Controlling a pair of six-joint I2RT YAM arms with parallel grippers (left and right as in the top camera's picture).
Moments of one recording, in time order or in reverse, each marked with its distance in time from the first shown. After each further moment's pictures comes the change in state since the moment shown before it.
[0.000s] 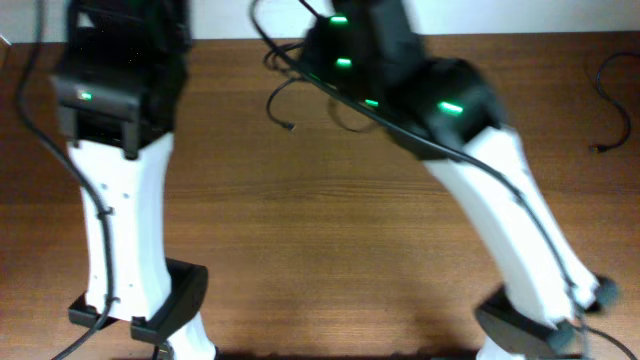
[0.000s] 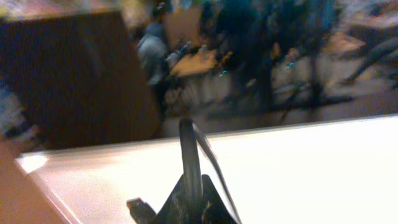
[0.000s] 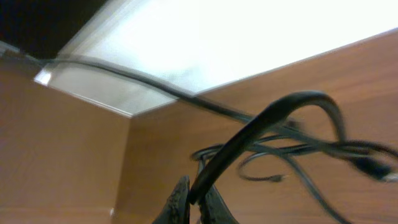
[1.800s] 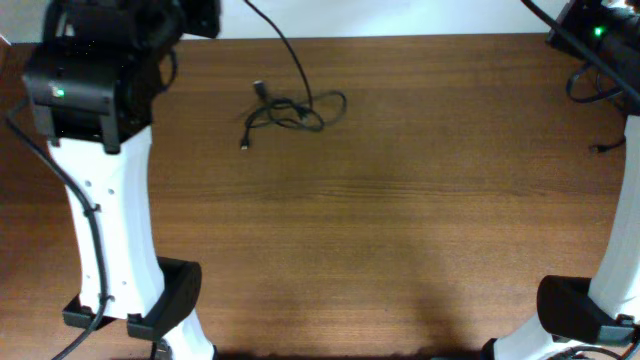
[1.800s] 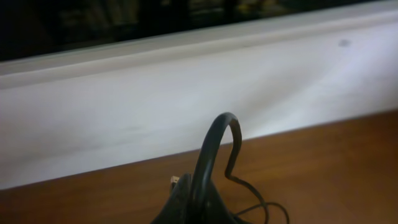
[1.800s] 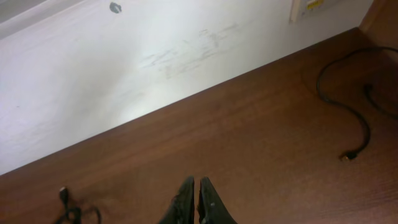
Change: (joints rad) left arm 0.030 0.000 -0.001 -0.370 0.406 -0.156; right arm -0.708 -0.063 0.000 -0.220 -0.080 -0.484
